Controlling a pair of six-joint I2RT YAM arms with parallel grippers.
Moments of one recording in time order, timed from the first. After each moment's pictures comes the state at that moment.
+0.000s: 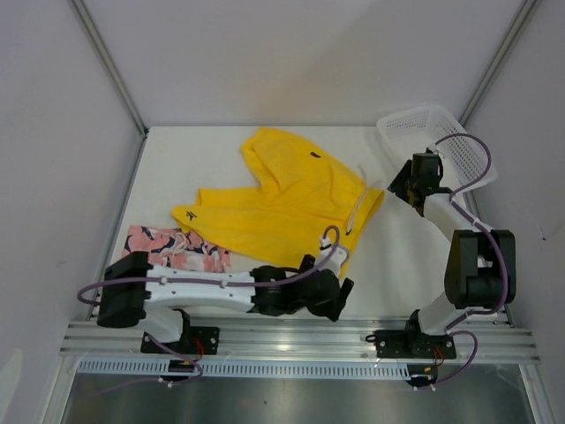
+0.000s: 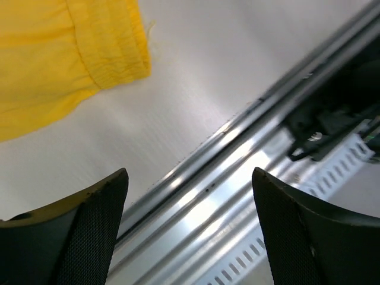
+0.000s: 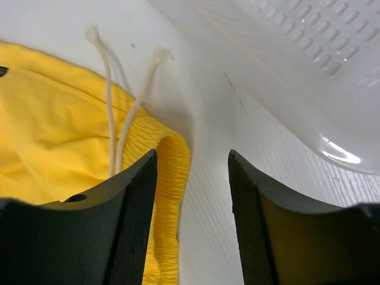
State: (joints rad) left arm -1.47 1.56 1.08 -0.39 -0.43 -0.72; right arm 0.01 1.61 1.01 -0.11 0.11 0.54
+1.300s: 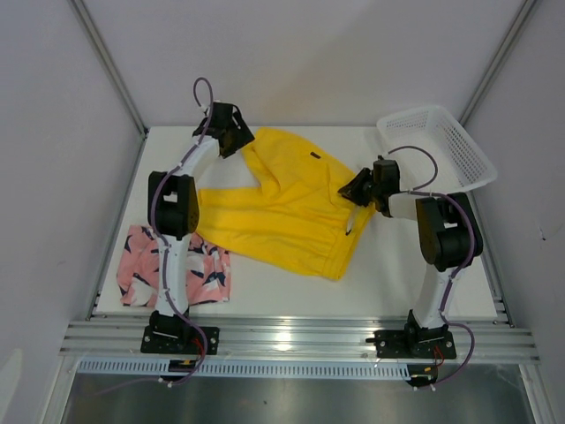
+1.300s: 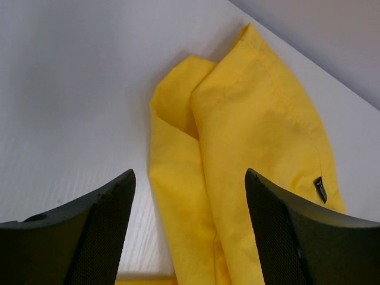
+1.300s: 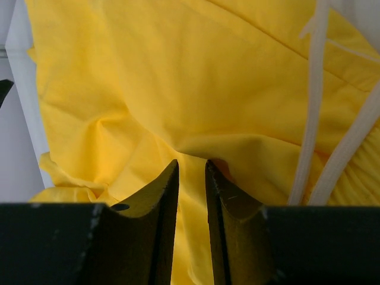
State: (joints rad) left arm -0.18 2.32 2.01 -0.42 -0.06 -0.67; right arm 0.19 1.93 1.05 0.25 -0.28 0.83
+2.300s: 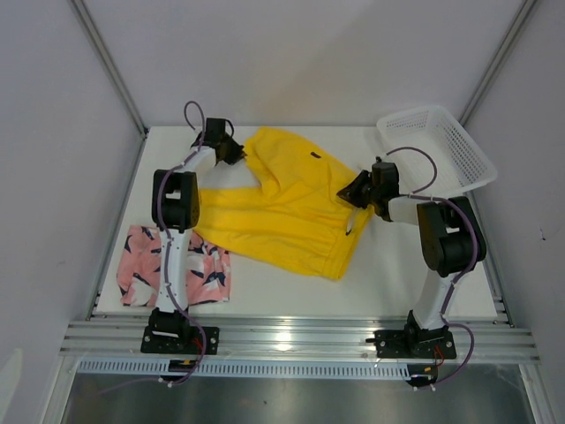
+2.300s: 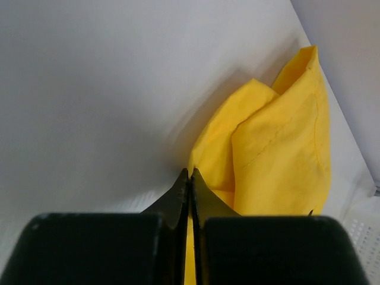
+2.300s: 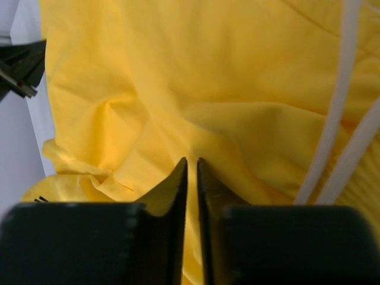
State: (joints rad) left arm -0.11 2.52 2.05 -0.28 0.11 -0.93; right arm 0.21 1.88 0.99 0.29 -0.27 0.83
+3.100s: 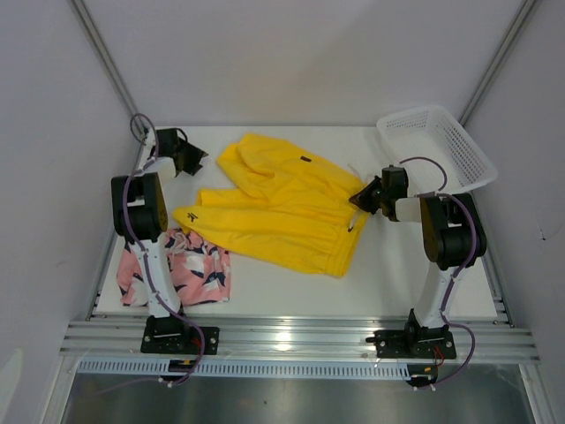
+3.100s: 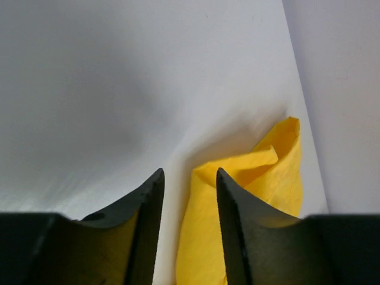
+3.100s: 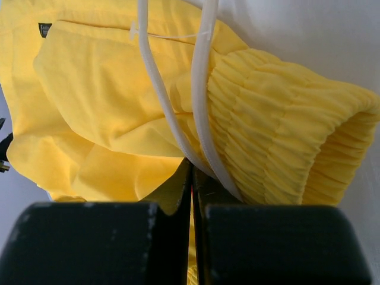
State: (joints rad) left arm 0.11 2.22 1.59 -0.07 0.16 -0.98; right arm 0.12 1.94 0.97 0.27 -0.25 0.89
